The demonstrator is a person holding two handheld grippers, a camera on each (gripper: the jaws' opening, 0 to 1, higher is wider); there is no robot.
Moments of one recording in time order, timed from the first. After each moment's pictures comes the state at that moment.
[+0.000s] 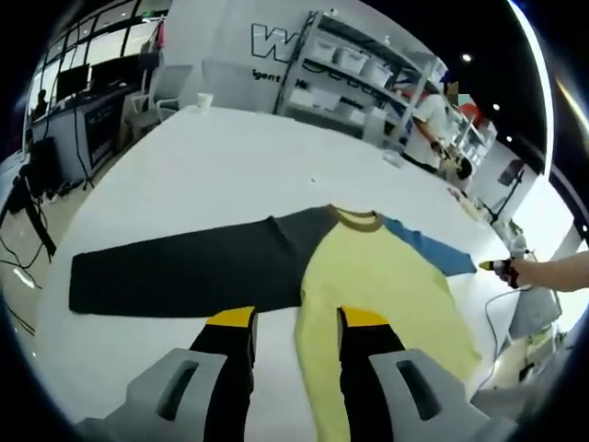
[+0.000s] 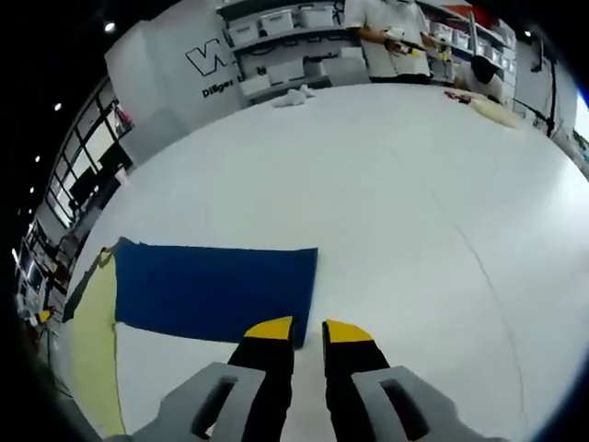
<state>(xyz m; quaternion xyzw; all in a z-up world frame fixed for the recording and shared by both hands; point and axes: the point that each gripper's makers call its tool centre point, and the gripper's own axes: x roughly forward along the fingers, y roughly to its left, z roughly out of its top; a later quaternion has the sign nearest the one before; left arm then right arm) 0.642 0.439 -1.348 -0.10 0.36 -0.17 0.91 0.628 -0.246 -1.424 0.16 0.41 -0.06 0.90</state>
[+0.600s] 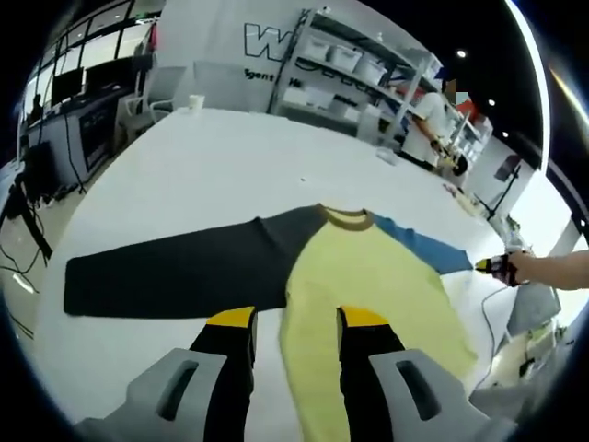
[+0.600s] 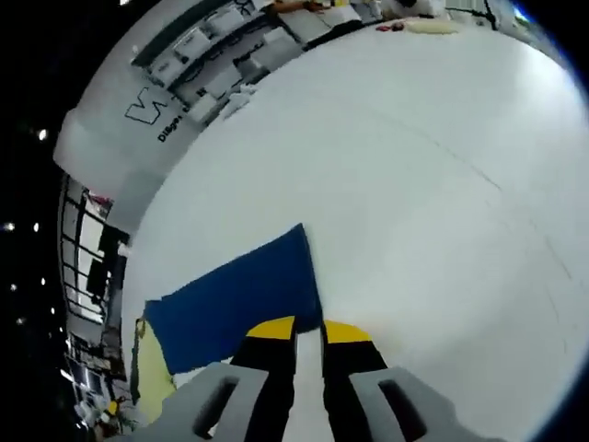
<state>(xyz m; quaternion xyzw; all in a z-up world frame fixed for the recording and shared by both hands) 0.640 0.426 -1.344 -0.10 0.36 -0.18 0.91 0.602 -0.210 -1.424 0.41 0.41 -0.13 0.81</state>
